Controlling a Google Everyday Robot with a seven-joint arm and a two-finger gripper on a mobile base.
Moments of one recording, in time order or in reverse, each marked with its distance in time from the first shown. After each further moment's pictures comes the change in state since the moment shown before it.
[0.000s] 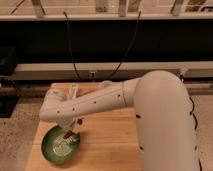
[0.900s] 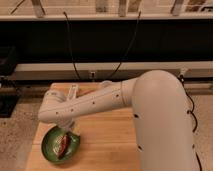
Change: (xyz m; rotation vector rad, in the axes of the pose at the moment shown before) arm -0.004 -0.001 0.001 -0.005 0.009 -0.027
